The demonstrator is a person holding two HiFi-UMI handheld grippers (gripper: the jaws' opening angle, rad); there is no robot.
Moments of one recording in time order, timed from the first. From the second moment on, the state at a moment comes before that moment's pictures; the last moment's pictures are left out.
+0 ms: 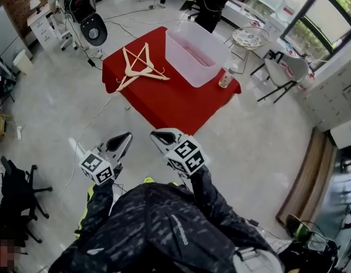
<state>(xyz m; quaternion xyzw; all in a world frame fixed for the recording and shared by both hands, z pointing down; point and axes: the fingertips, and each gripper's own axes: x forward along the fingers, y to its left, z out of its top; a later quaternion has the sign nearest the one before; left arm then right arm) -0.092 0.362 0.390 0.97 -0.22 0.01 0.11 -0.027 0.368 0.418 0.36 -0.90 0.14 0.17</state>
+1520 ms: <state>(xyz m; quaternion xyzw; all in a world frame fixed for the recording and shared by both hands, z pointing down) -0.145 0.277 0.413 0.96 -0.23 0.01 0.14 -0.072 0.266 0.437 0.37 -0.90 0.13 0.20</state>
